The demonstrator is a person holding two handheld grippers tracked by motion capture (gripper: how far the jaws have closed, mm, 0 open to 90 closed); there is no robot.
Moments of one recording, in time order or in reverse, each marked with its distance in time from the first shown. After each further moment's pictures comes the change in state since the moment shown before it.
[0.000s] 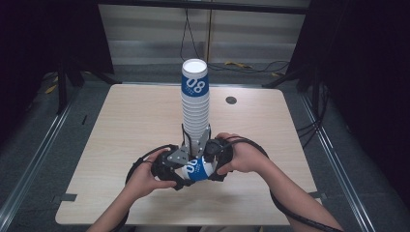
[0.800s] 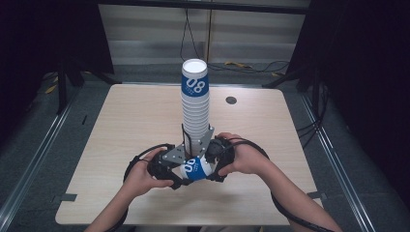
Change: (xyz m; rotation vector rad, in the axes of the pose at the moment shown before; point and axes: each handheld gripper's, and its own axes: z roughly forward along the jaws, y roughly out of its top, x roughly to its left) left arm 0.002 -0.006 -0.005 -0.042 -0.019 -0.024; right arm 0.002 -0.006 0.000 -0.088 -0.030 0.010
